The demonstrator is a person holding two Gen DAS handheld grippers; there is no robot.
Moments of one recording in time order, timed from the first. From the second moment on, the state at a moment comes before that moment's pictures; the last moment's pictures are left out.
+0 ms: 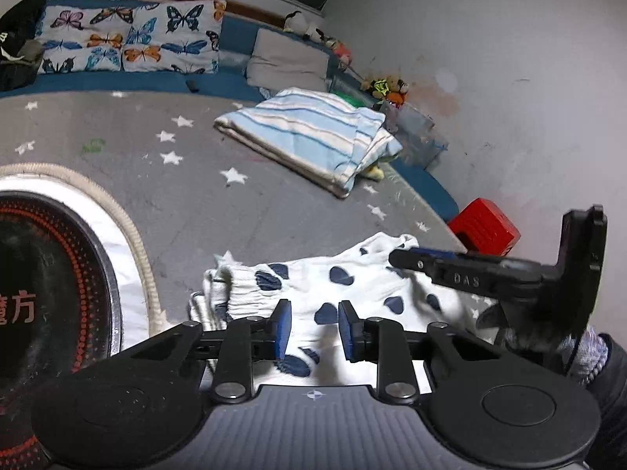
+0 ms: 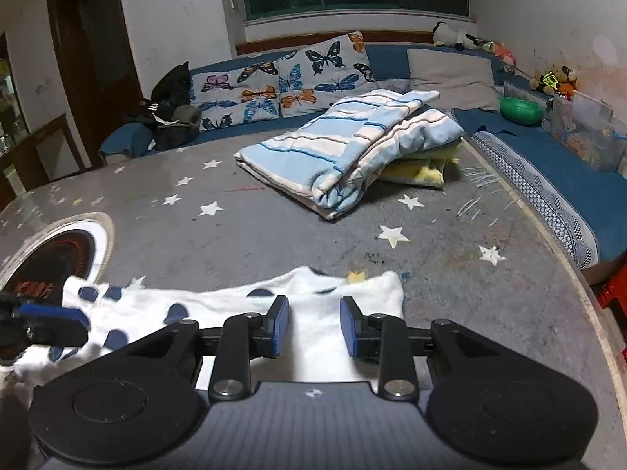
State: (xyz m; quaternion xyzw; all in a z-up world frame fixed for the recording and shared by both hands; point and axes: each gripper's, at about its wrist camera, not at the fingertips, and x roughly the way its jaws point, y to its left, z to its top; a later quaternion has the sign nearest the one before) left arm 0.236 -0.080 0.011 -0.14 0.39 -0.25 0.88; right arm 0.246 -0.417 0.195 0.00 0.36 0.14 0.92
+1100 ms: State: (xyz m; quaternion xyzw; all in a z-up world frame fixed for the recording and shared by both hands) left arm 0.173 -0.087 0.012 -0.02 0.32 -0.28 0.90; right arm 0.104 -0.391 0.198 -0.06 0.32 0.20 0.92
